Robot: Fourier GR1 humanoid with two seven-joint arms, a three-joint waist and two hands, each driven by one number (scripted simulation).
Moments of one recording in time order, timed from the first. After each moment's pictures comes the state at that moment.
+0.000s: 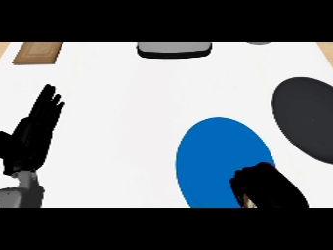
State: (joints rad) left arm -0.10 0.17 0.08 -1.64 0.11 0.09 0.23; right arm 0.06 -0.44 0.48 -1.91 0.98 0.43 0.11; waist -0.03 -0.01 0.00
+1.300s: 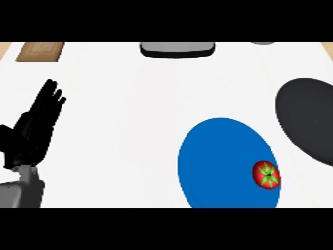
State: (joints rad) left arm -0.14 0.18 0.09 -1.63 0.11 0.07 0.25; right arm 0.09 -0.52 -0.26 -2.27 0.70 0.35 -0.04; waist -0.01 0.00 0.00
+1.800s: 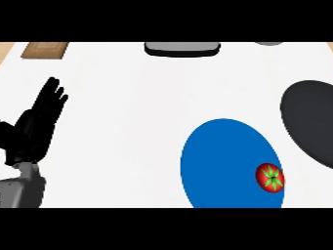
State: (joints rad) left arm -0.16 0.17 0.09 -1.61 0.12 0.05 0.25; right arm -0.17 -0.63 -0.46 -1.71 0.56 0.30 -0.26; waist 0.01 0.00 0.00
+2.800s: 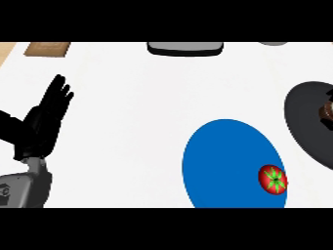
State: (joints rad) left arm -0.19 0.15 0.09 -1.57 0.10 0.06 0.23; right arm -0.54 -0.62 -0.34 -0.67 0.77 0.00 -0.64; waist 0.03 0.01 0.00
